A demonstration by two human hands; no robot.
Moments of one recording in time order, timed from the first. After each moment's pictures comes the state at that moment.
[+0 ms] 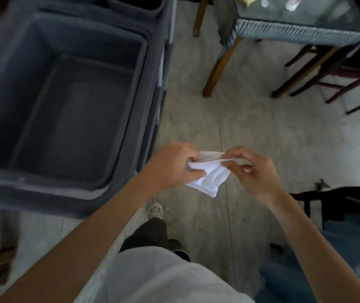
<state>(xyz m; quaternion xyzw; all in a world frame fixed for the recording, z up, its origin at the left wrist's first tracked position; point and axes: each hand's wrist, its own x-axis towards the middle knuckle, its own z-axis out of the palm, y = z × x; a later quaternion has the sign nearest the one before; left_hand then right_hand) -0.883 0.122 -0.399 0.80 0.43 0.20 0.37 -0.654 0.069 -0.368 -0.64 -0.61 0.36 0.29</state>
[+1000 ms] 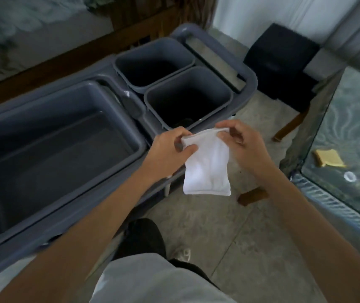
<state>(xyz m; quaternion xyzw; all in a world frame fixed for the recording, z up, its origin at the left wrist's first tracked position) -0.794 0.519 -0.361 0.44 0.73 0.45 0.26 -0.625 0.663 -0.339 -0.32 -0.82 0.42 0.20</state>
